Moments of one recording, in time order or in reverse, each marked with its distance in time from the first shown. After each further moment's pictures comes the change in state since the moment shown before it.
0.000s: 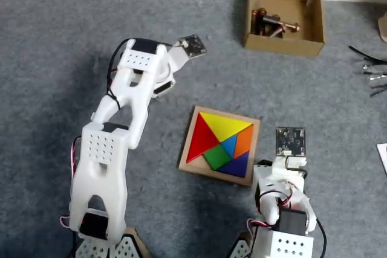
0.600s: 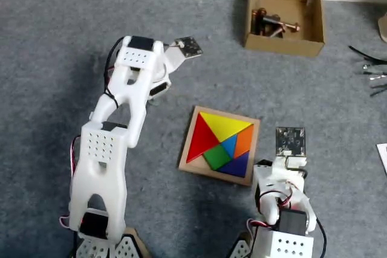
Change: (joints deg) left arm 1.7 0.2 -4.7 11.0 -0.1; right arm 0.0 0.0 0.0 0.0 0.0
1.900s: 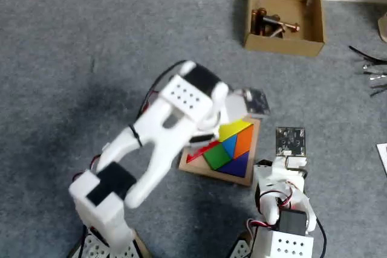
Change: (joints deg) left arm 27.5 -39.0 35.3 10.8 5.6; right arm 0.0 0.0 0.0 0.0 0.0
